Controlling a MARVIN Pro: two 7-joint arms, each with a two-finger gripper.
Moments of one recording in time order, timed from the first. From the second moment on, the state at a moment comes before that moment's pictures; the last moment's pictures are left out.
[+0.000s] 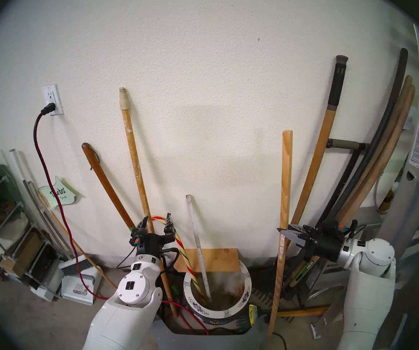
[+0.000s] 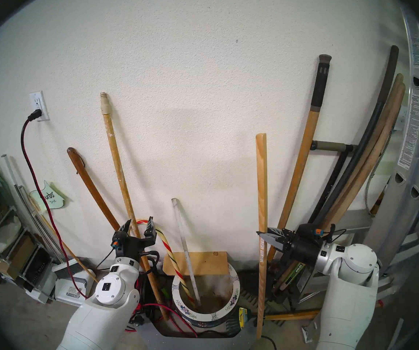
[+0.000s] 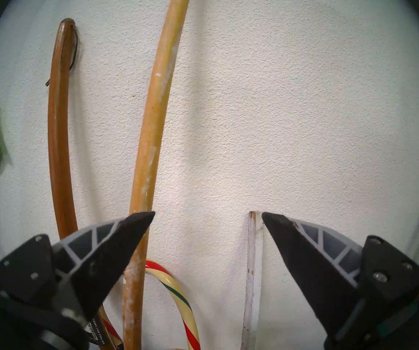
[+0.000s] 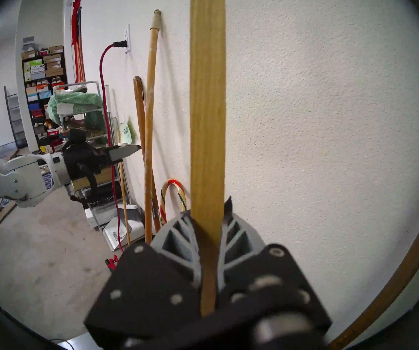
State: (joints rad) left arm 1.79 -1.37 -1.36 -1.56 -0.37 -0.33 0.19; right arm -1.64 -1.53 2.16 -1.74 -0.13 0.16 1.45
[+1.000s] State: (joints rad) left arm 1.79 -1.36 -1.36 -1.56 -0.37 -0.33 0.20; right arm -1.42 -1.55 2.07 -1.37 -0.24 -0.03 1.22
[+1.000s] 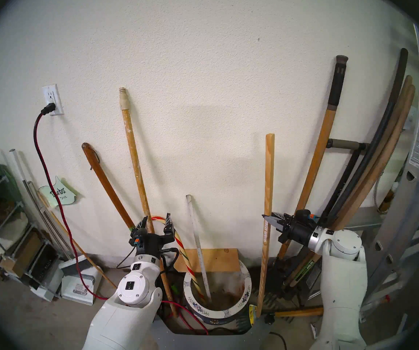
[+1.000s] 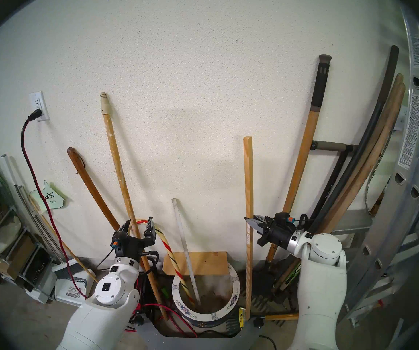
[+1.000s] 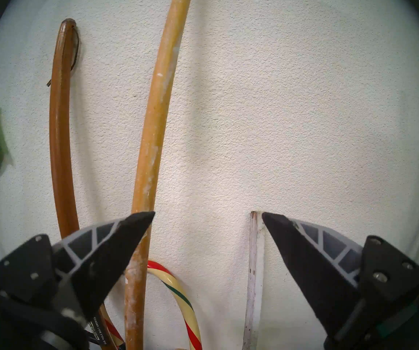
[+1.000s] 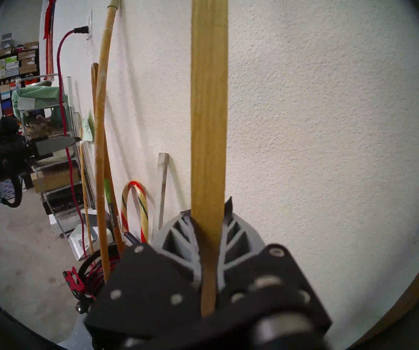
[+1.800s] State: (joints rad) left arm 1.79 -1.36 -1.36 -1.56 -0.37 -0.33 0.20; right arm -1.29 -1.50 2.08 -1.02 -0.22 -0.31 1.13
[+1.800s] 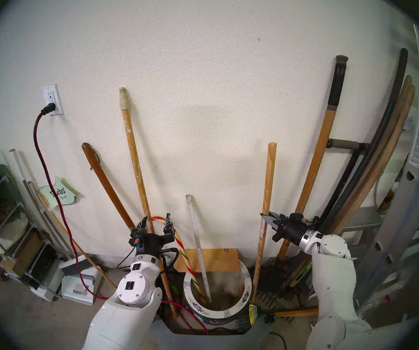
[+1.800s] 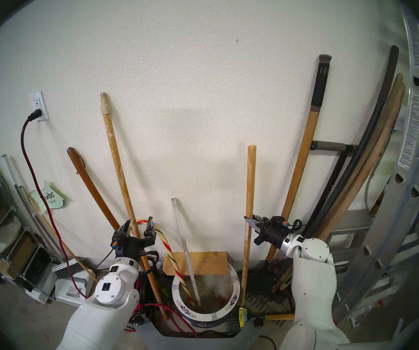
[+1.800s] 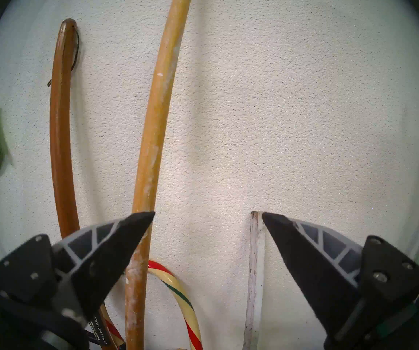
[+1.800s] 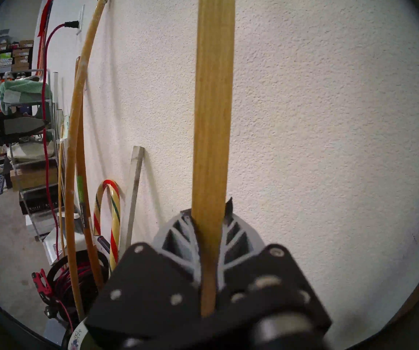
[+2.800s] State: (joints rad) left arm 1.79 -1.36 -1.36 -1.56 -0.37 -0.33 0.20; right arm -1.18 -1.46 2.04 -0.77 -0.29 -0.45 1.00
